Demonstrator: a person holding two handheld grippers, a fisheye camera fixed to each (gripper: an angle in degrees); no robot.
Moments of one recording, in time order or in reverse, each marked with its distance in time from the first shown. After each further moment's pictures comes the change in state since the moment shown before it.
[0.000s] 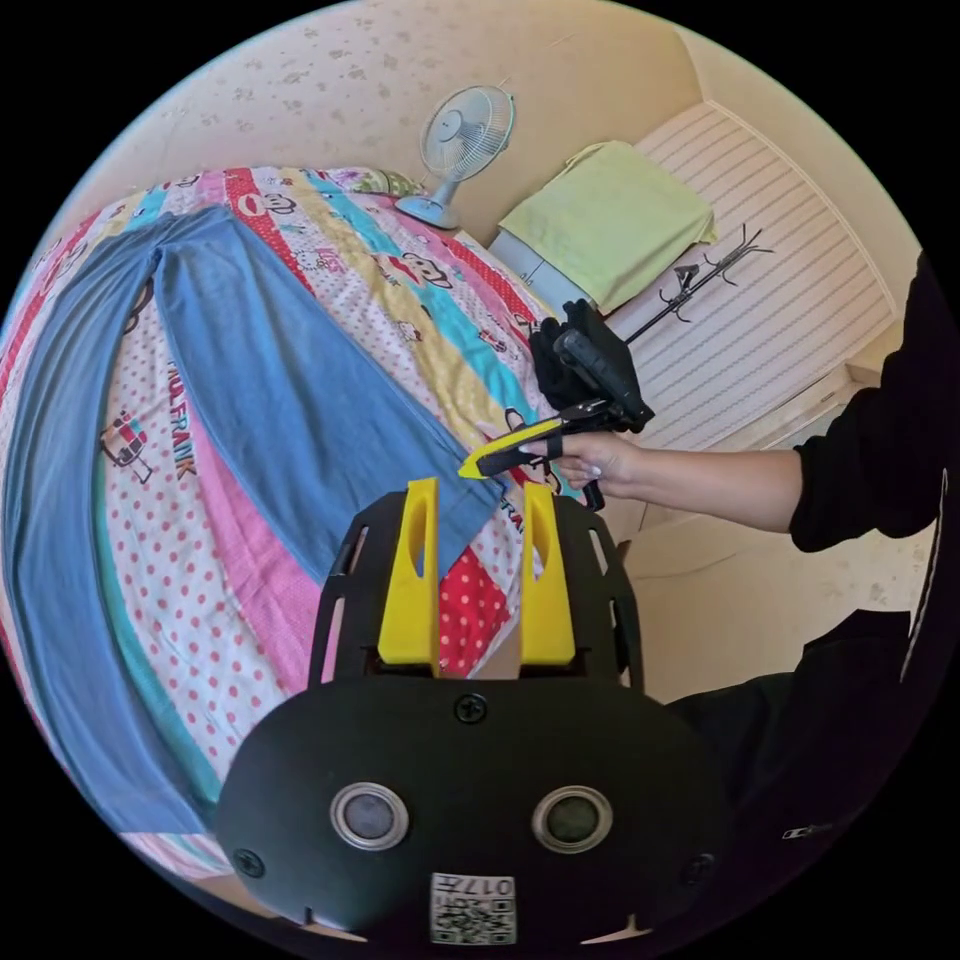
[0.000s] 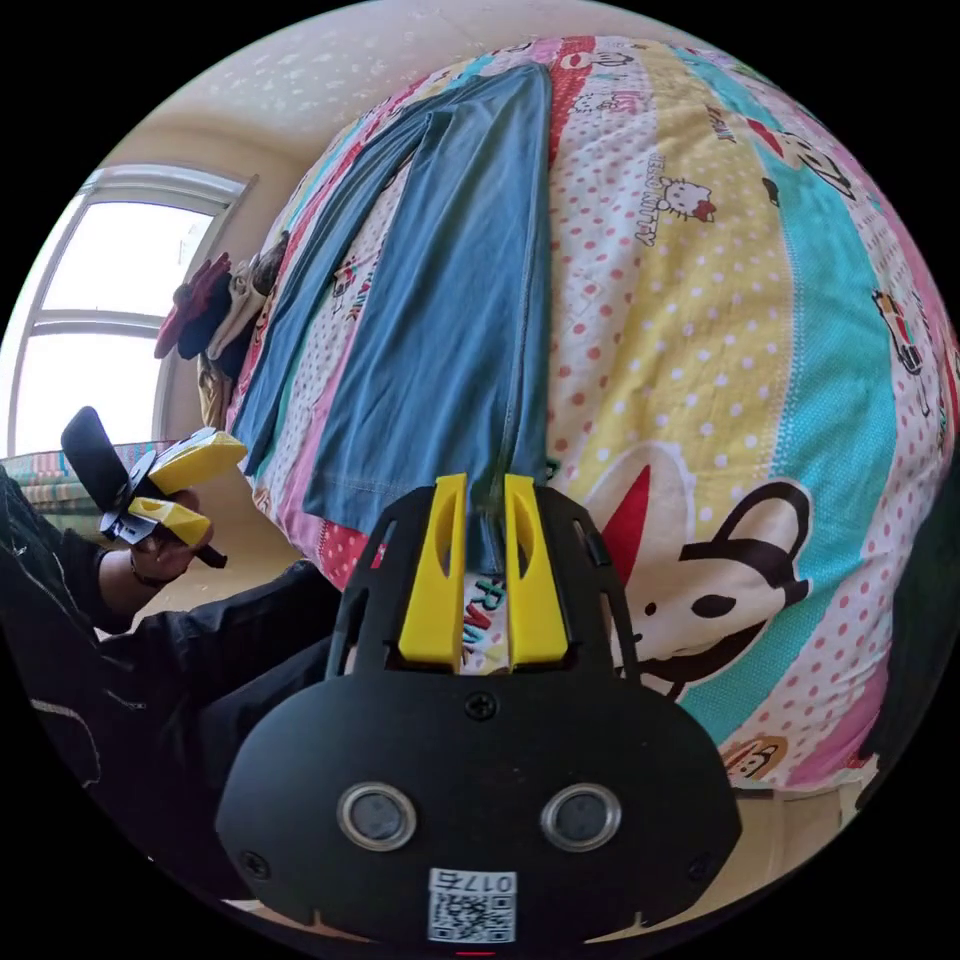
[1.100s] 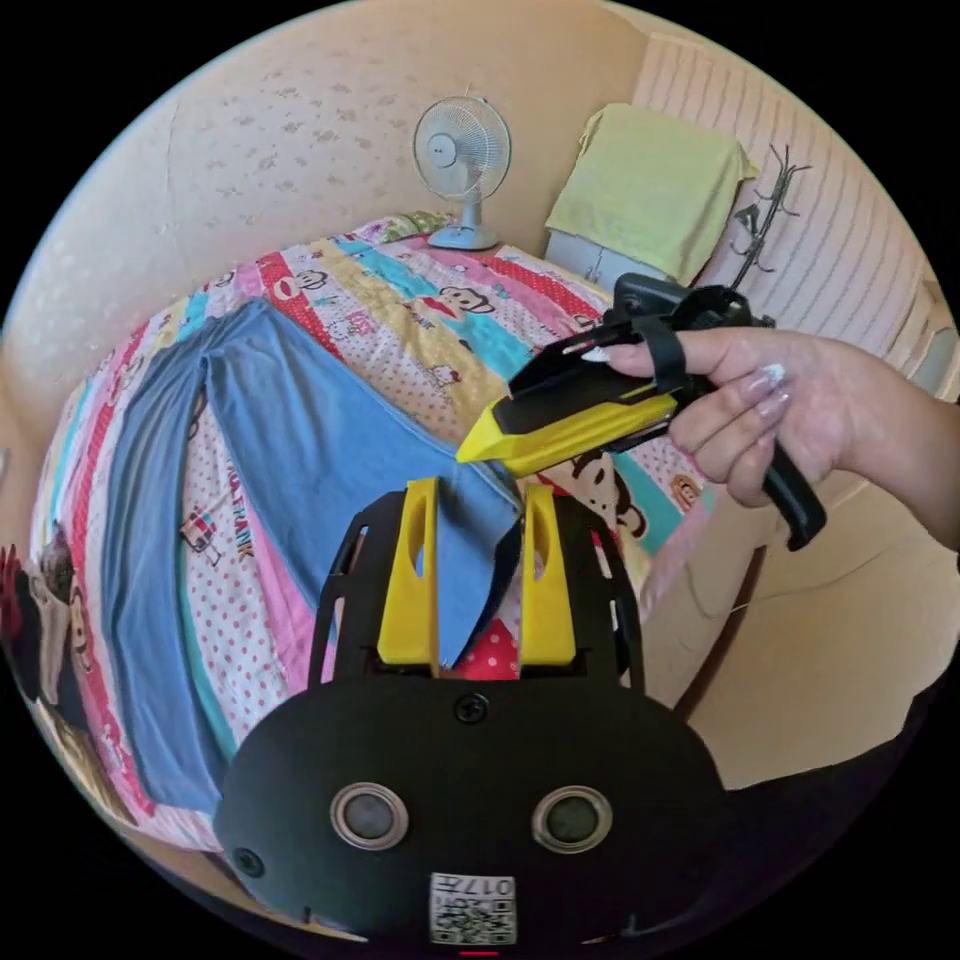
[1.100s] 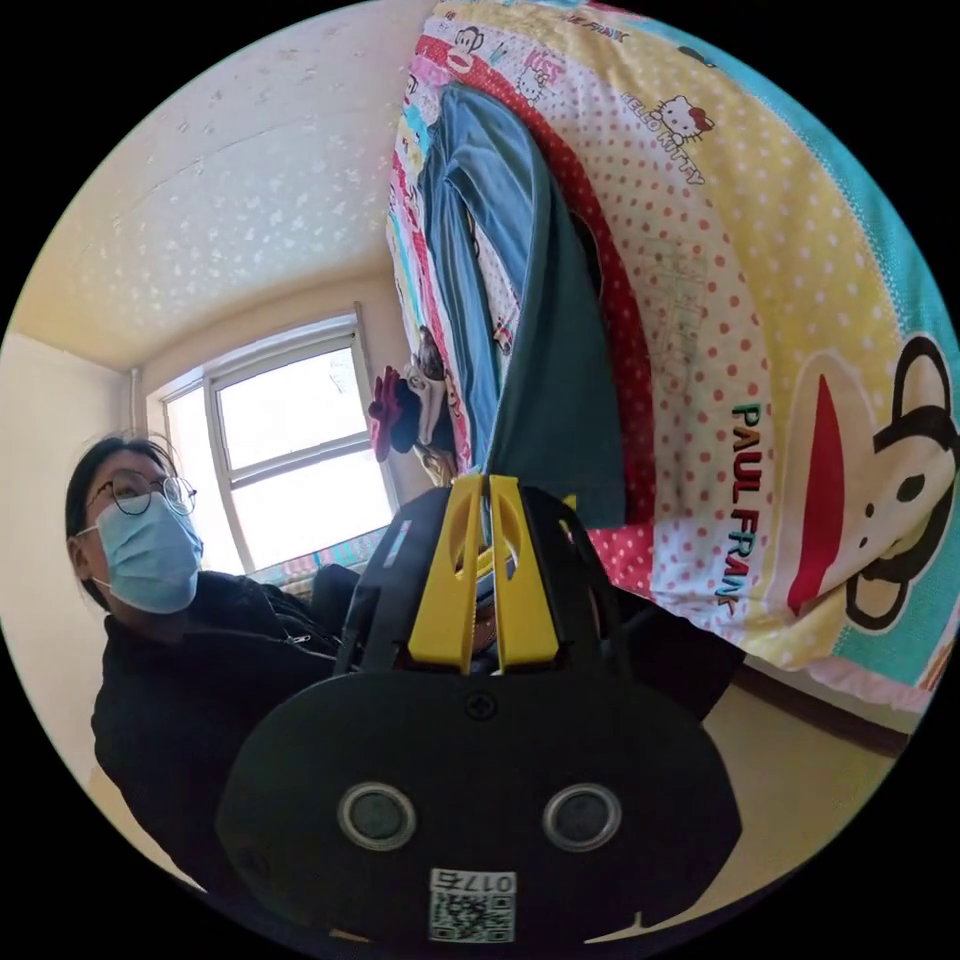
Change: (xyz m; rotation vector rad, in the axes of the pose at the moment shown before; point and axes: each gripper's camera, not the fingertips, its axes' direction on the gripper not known) left arm 0.127 -0.108 -0.085 0.041 -0.489 0.114; right arm 0.089 -0.002 -0.033 0.016 -0.765 0.325
